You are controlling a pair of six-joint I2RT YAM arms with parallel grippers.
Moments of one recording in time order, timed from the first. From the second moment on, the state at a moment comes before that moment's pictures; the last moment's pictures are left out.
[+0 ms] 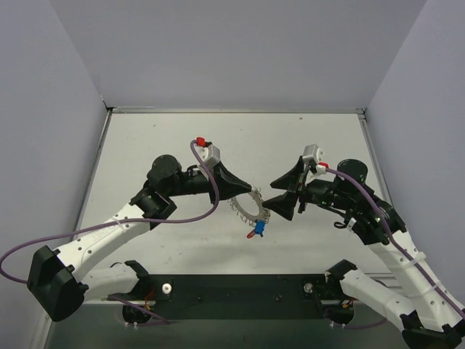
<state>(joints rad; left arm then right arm) -0.73 1.13 0.86 0.42 0.75 -0.33 0.54 0.82 0.99 -0.44 -0.64 -0.01</state>
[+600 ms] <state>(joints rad) -0.72 1.10 0.97 0.14 0.91 -0.16 0.46 0.95 1.06 -0.41 -0.95 0.00</state>
